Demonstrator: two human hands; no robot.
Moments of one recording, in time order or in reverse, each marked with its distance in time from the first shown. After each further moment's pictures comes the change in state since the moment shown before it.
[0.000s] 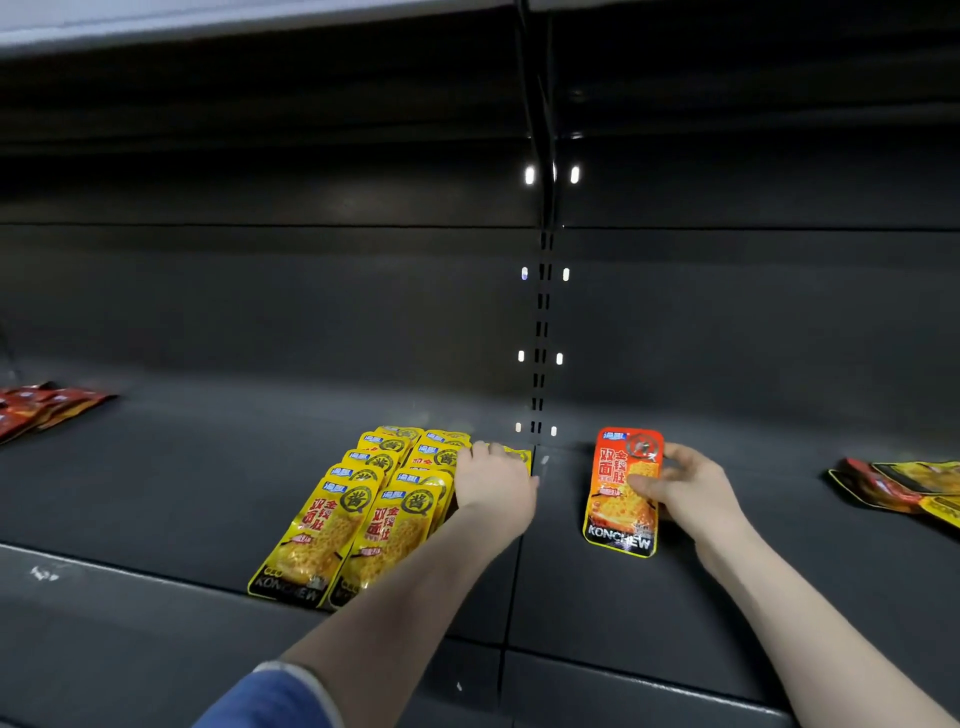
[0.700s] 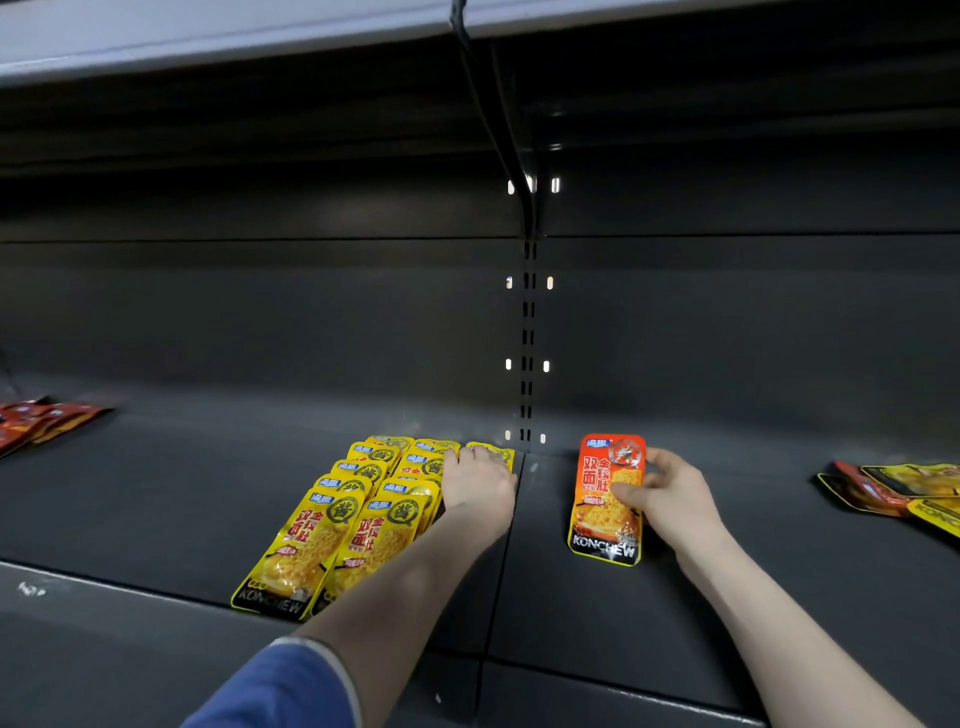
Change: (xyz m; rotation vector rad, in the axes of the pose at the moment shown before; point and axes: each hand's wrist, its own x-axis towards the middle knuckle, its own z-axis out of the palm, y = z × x) left_hand 0.013 0.001 0.005 0.044 -0.050 -0.032; right_hand 0.005 0.004 0.001 -0.124 0.011 -0.059
